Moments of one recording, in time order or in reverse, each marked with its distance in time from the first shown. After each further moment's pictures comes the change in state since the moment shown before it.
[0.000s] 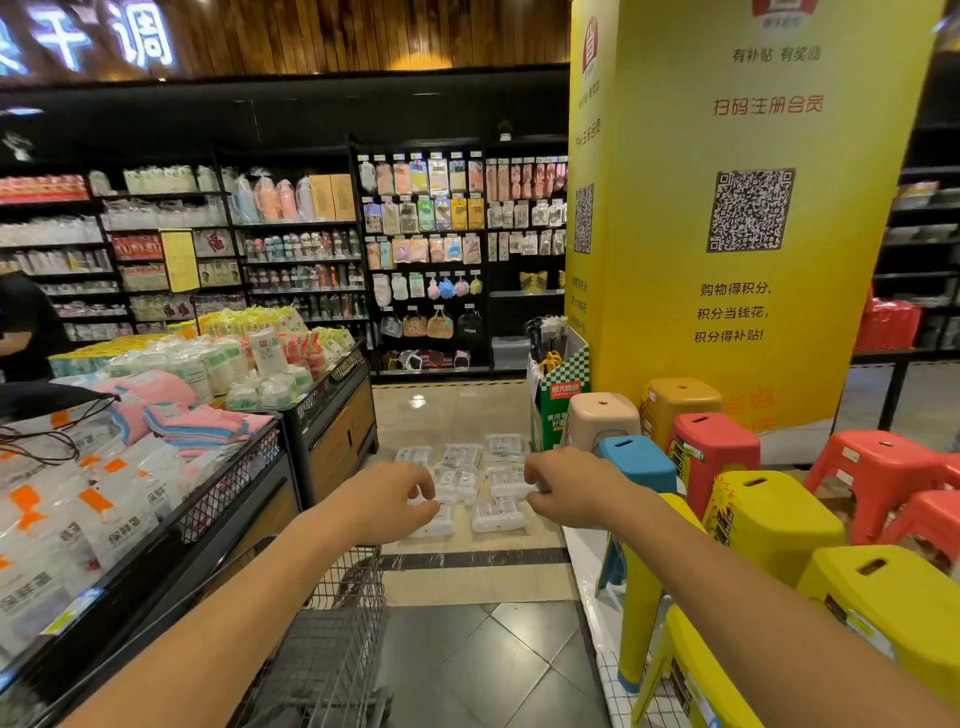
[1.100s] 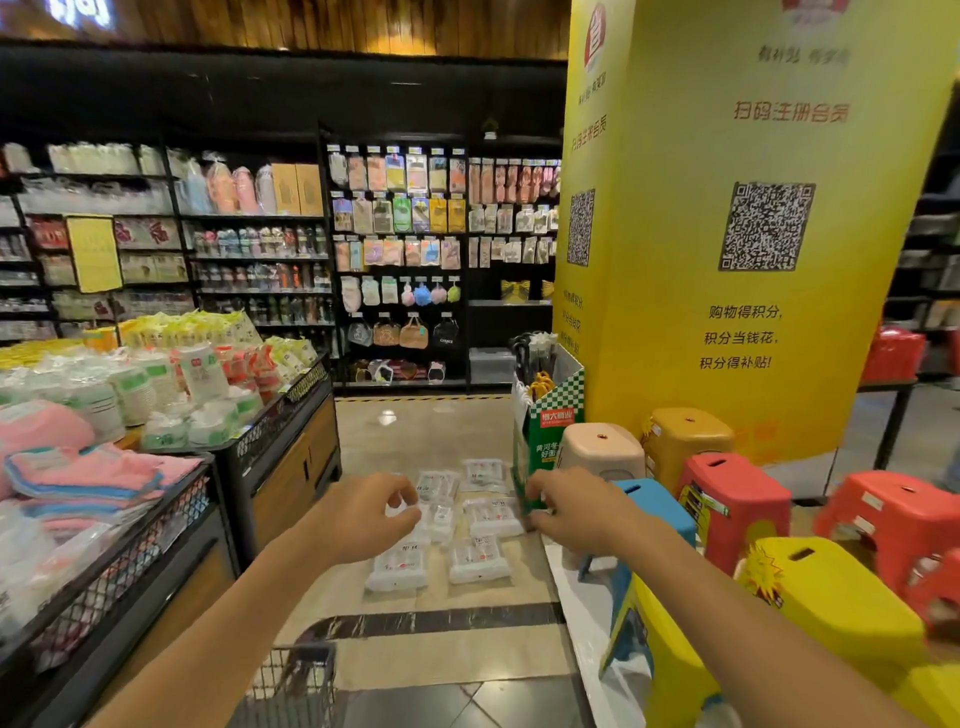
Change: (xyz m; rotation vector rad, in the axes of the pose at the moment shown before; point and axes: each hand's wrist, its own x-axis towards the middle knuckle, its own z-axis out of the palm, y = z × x) left_hand 0.264 -0.136 -0.004 -0.124 0.047 -0.031; right_hand 0.276 0.083 0.022 0.000 0.032 0.105
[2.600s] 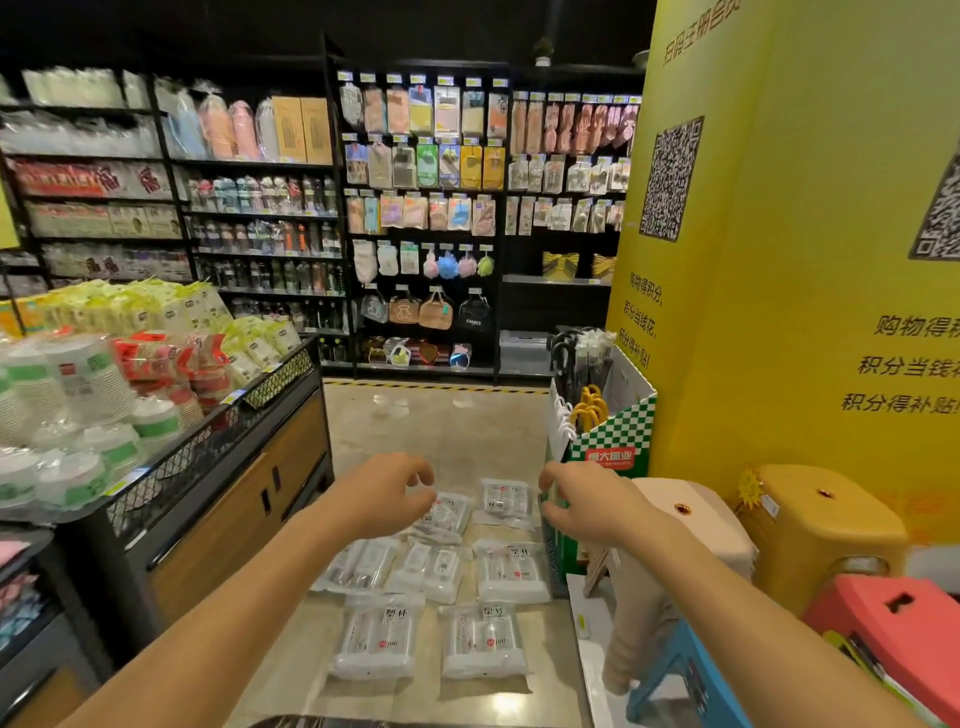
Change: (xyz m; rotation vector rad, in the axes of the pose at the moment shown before) left_hand 0.572 -0.111 0.061 -0.007 -0.048 -0.062; right_hand 0.549 0.218 0.059 -0.013 -0.068 -0.053
